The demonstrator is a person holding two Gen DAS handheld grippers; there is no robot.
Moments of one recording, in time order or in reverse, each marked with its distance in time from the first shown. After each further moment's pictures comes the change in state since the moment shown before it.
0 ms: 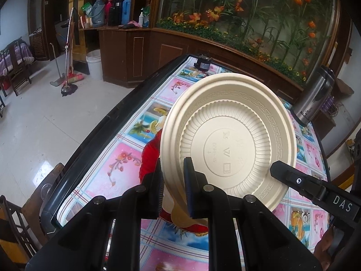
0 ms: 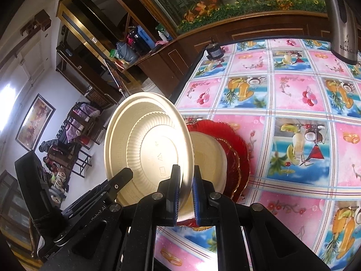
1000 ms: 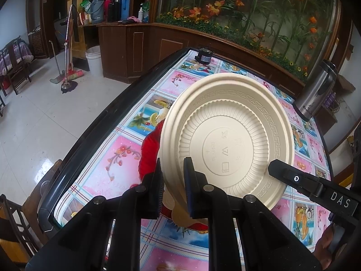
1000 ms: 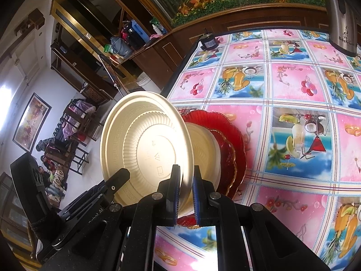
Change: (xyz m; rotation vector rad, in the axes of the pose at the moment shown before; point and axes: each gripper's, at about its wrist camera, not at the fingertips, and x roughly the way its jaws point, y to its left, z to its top) left arm 0.007 0.001 -0.006 0.009 0.026 0.006; right arm 0.013 -0.009 -0.005 0.022 0.041 -0.018
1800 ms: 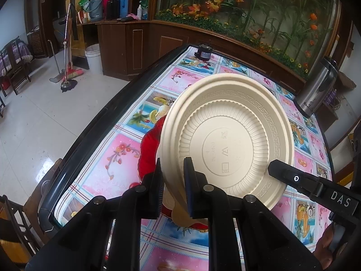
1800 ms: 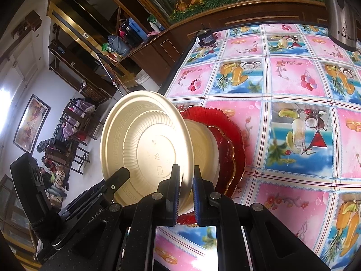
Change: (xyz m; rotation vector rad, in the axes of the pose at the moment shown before) left arm 0.006 0.001 0.000 0.006 0.021 0.001; right arm 0.004 -0.004 0.000 0.019 0.024 0.001
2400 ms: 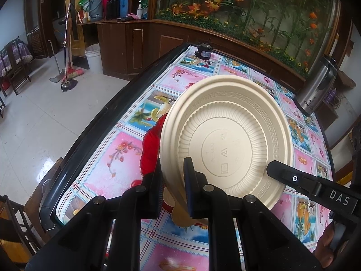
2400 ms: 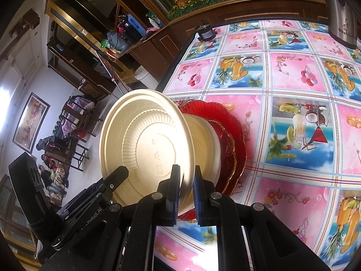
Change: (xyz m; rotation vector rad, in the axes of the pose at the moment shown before) left arm -0.002 0.002 -0.004 0.005 0.005 0.001; right arm 0.003 0.000 -0.003 0.003 0.025 -0.003
